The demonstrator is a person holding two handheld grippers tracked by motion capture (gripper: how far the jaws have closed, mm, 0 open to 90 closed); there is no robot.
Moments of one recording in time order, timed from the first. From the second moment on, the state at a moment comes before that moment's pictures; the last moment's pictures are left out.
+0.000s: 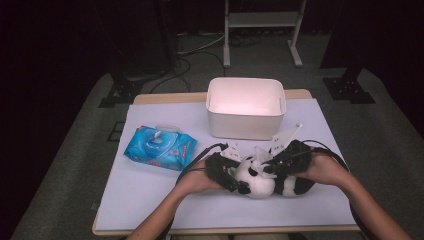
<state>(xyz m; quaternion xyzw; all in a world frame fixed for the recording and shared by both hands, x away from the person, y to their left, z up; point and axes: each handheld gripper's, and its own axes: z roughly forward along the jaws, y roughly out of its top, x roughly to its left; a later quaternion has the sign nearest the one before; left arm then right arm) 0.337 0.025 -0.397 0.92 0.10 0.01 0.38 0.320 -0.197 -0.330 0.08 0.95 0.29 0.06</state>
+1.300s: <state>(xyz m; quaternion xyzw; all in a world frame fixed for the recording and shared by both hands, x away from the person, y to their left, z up) 0.342 0.018 -0.396 0.92 0.10 0.00 0.39 0.328 -0.157 -0.335 0.05 0.96 0.28 0.03</state>
